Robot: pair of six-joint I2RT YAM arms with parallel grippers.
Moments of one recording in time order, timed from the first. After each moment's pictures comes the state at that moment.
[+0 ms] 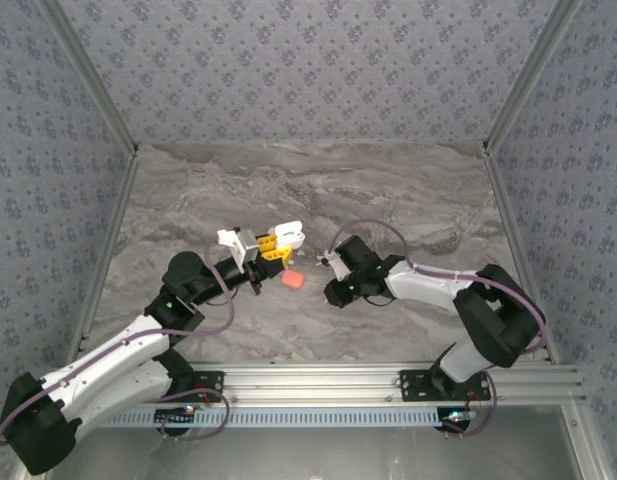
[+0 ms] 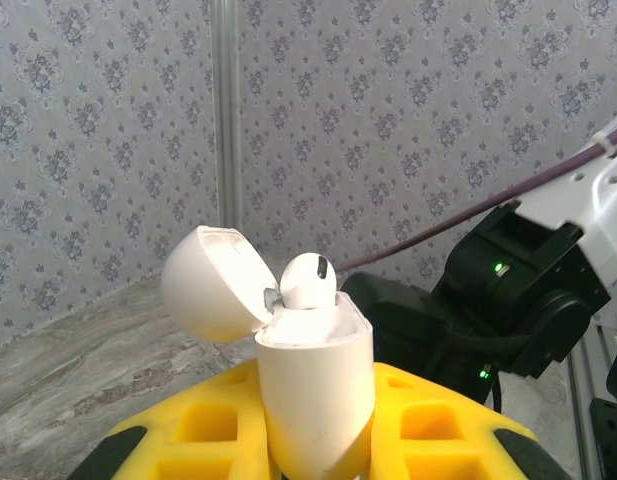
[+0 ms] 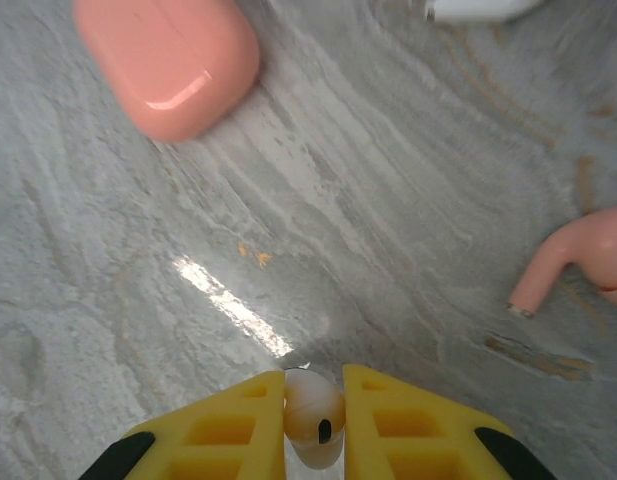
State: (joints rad) left arm -0.73 0.81 0.47 0.46 0.37 -0.10; right arm 0.74 1.50 0.74 -0.29 -0.23 0.20
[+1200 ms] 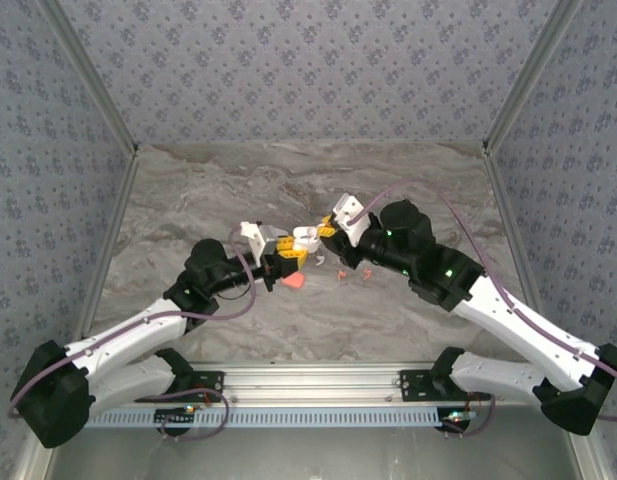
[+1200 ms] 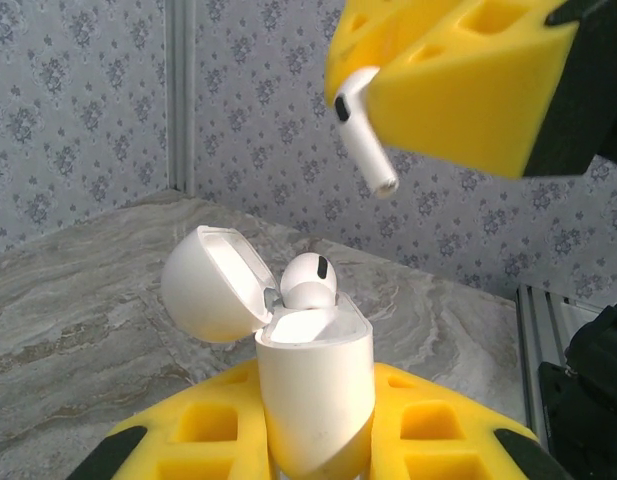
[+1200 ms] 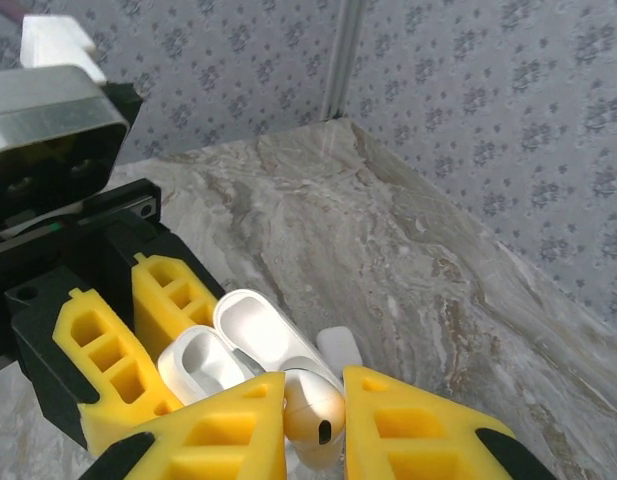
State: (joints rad) left arm -0.74 1.00 0.51 0.50 0.47 -0.16; right arm 0.86 1.04 1.08 -0.35 -0.07 -0.21
